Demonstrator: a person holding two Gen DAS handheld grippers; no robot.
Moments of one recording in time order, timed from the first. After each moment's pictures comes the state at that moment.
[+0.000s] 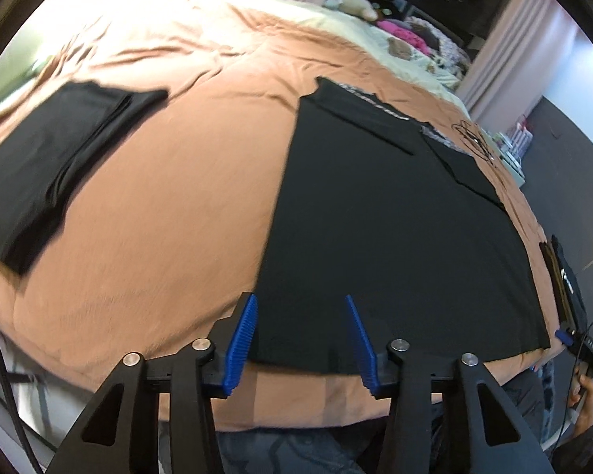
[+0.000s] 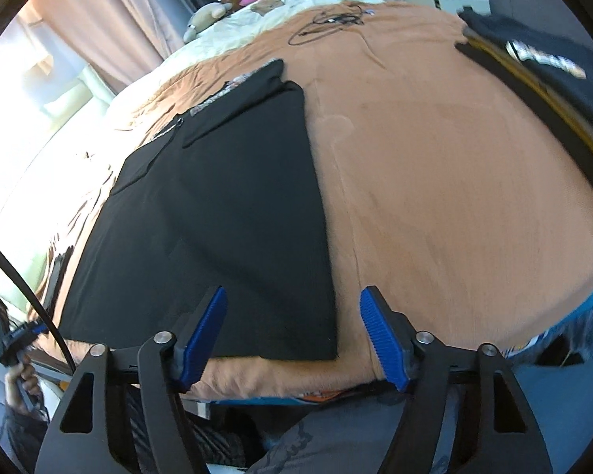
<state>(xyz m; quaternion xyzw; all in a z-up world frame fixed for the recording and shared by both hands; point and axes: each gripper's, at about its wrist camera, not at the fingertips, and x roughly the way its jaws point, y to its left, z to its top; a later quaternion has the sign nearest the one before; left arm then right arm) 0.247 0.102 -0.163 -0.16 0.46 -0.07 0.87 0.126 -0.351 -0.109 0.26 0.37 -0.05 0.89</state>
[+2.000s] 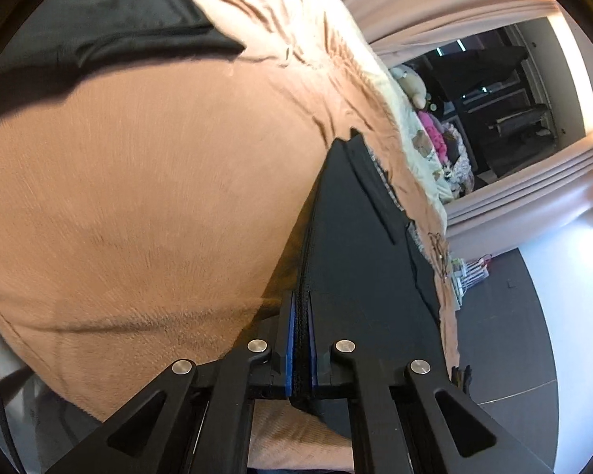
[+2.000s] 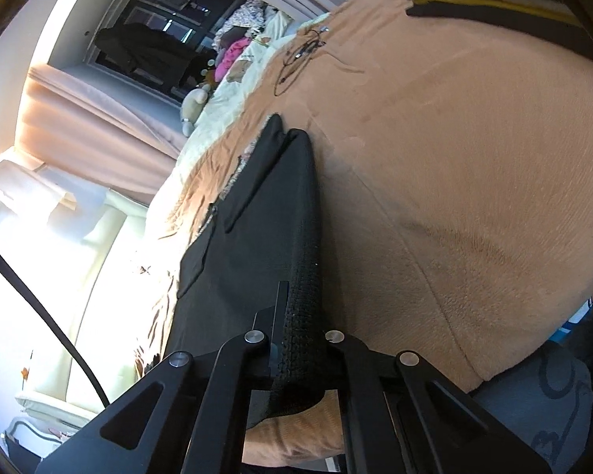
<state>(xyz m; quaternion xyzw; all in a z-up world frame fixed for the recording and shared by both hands) 0.239 0.146 -0.185 -0.44 0.38 -0.06 0.81 0.132 -0.342 -0.143 0.47 0.23 -0.03 0.85</state>
